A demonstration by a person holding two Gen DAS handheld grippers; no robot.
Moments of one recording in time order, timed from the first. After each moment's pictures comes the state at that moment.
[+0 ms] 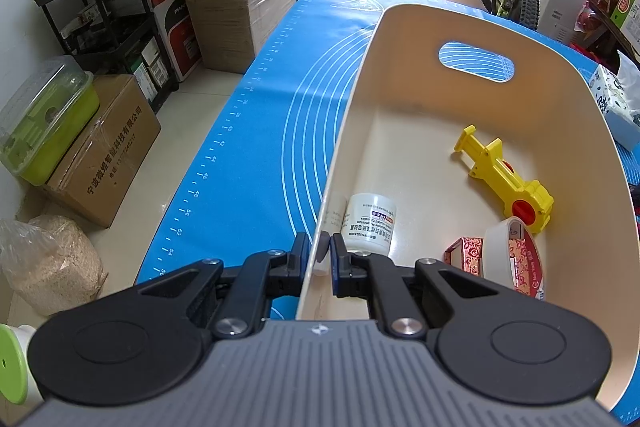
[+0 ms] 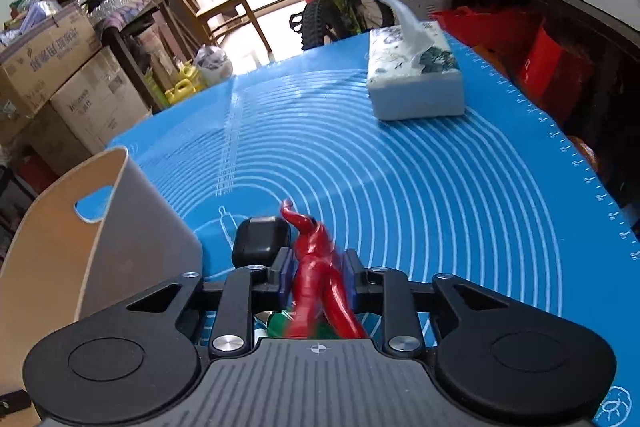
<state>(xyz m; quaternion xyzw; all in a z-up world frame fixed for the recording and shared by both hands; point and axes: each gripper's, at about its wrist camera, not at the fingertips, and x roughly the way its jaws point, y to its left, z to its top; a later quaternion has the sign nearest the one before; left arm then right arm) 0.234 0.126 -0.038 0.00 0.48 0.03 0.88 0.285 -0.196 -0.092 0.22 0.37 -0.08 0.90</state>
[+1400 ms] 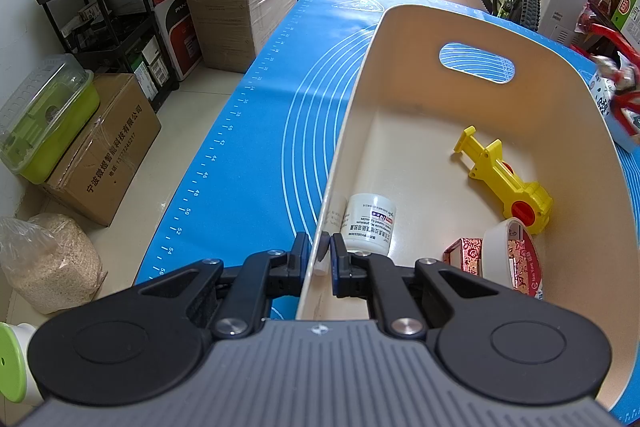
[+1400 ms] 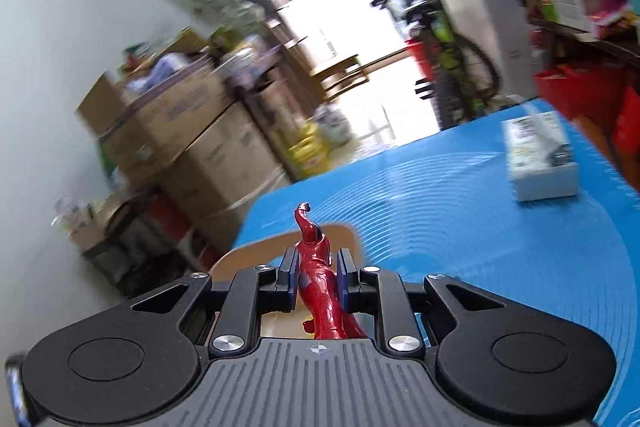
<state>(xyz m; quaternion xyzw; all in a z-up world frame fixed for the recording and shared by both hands) 0.234 0.127 -0.038 -0.01 0.48 0.03 0.88 0.253 -0.131 0.005 0.24 0.26 0.08 0.93</state>
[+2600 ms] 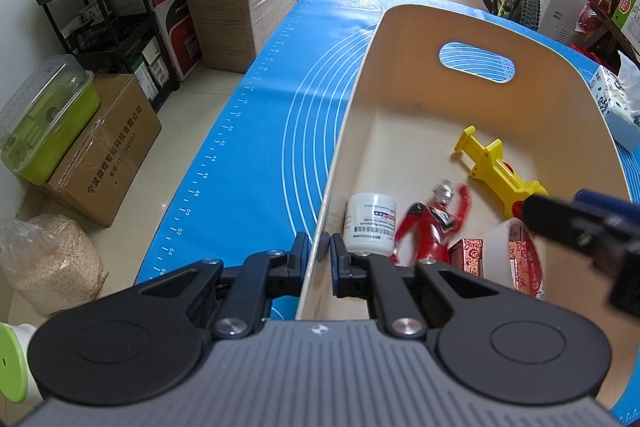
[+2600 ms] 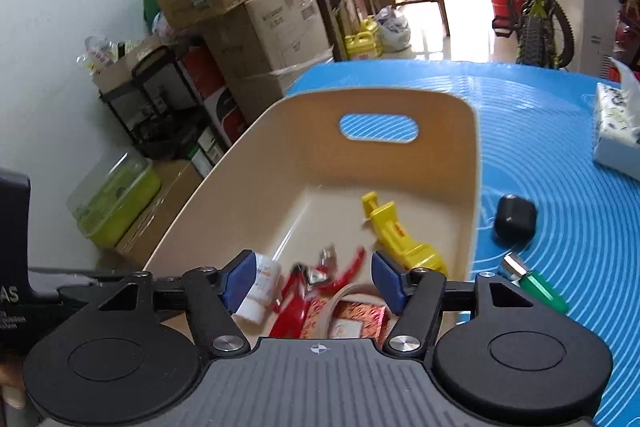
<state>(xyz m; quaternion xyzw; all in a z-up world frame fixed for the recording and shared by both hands) 0.232 0.126 -0.038 0.00 0.48 0.04 0.88 0.257 -0.051 -0.021 0.10 0.39 0.16 0.90</state>
